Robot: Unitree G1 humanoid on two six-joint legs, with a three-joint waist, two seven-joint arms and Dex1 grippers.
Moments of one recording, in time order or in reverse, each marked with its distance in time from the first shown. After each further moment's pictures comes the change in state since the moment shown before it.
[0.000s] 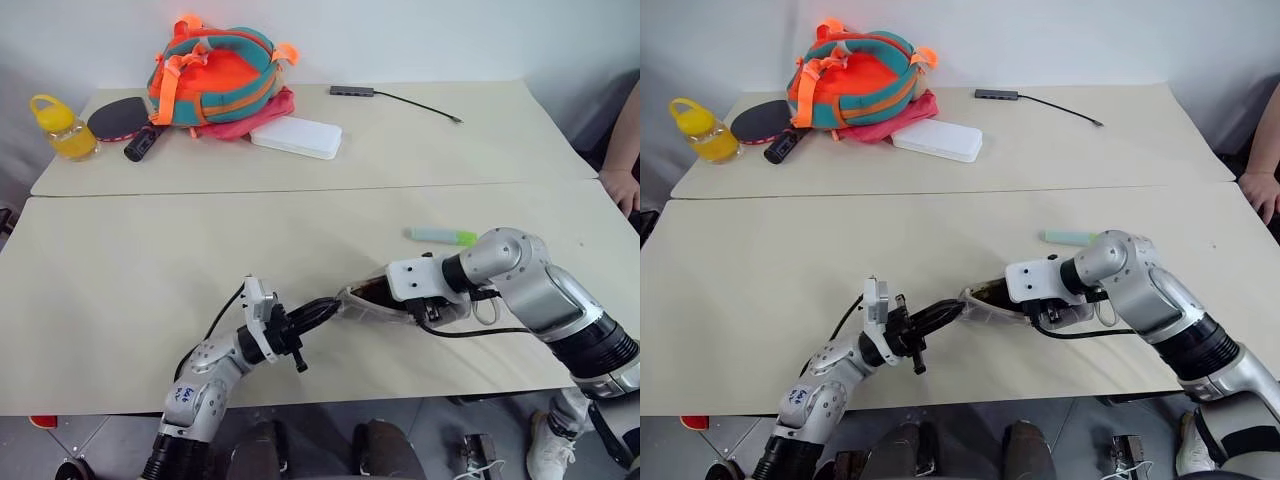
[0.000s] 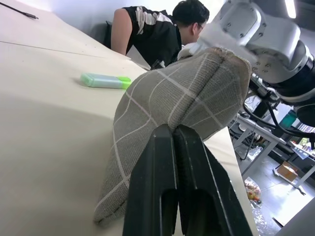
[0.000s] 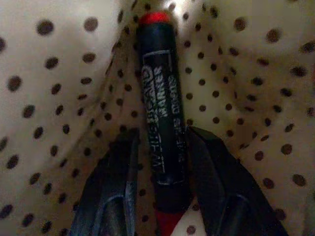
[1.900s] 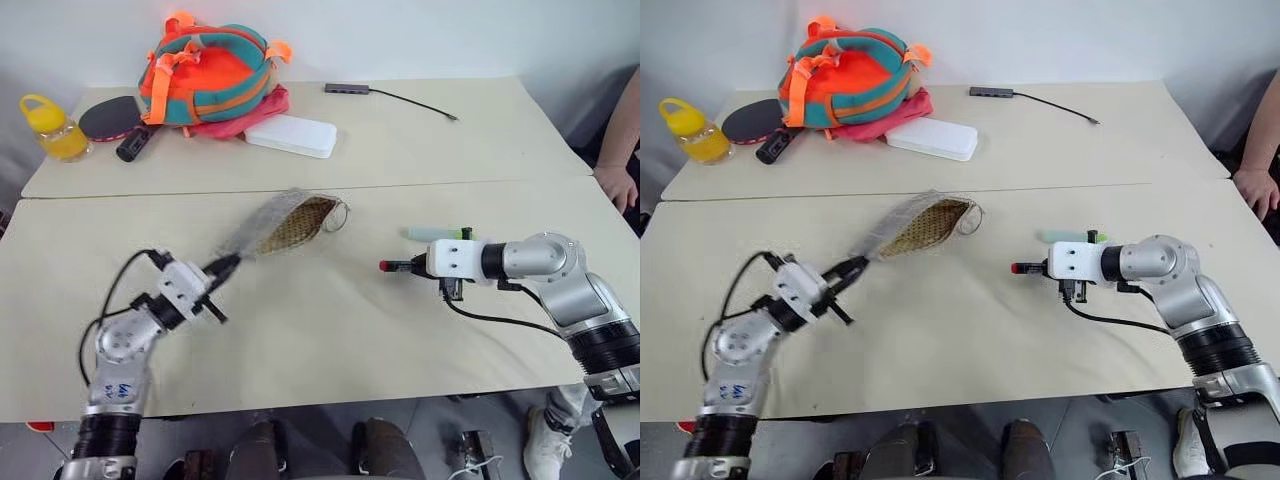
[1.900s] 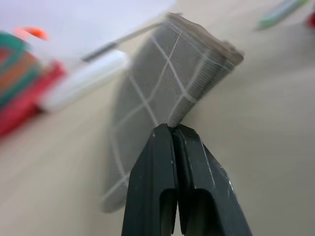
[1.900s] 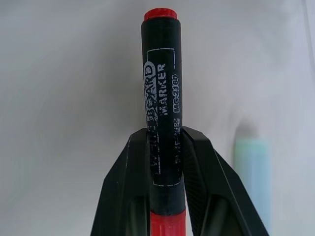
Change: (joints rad) left arm -0.067 0.260 0.231 0.234 0.424 -0.577 0.166; right arm 0.086 0.016 -0.233 0.372 0.016 -0.447 -0.232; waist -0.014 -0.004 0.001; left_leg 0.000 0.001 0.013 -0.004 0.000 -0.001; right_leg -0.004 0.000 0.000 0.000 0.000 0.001
